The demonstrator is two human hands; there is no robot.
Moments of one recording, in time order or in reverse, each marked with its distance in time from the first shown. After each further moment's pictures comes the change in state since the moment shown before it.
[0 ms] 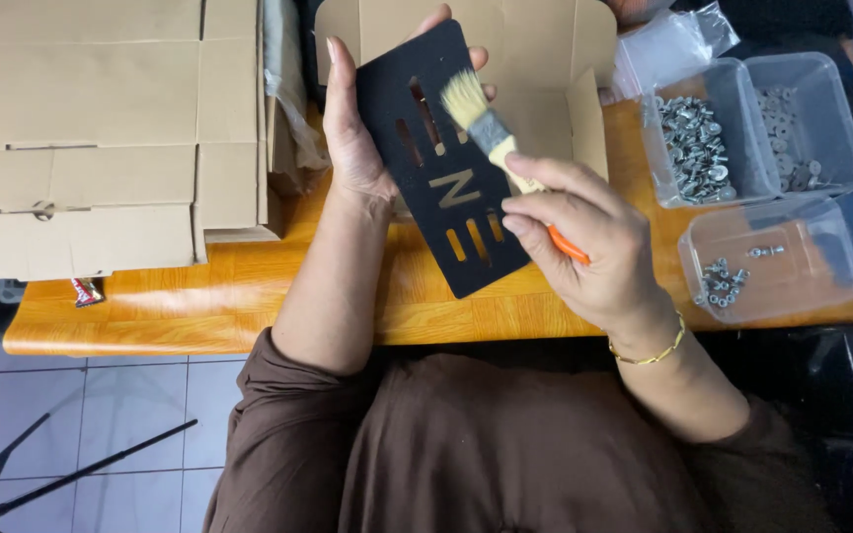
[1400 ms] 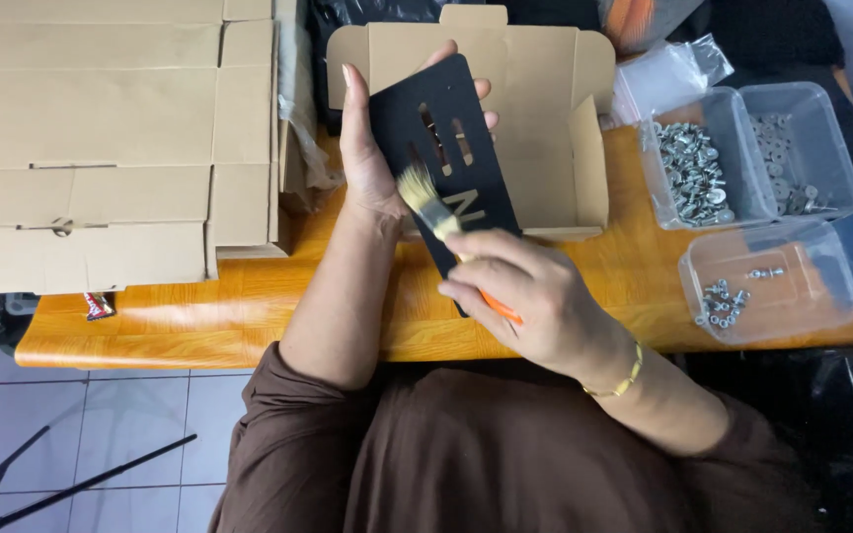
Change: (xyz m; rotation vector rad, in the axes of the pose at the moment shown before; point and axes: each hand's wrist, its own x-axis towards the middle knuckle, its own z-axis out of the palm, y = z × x) left_hand 0.001 -0.001 0.010 -0.039 0.126 -0.001; right_hand 0.007 -0.023 0.027 0.044 -0.119 -0.096
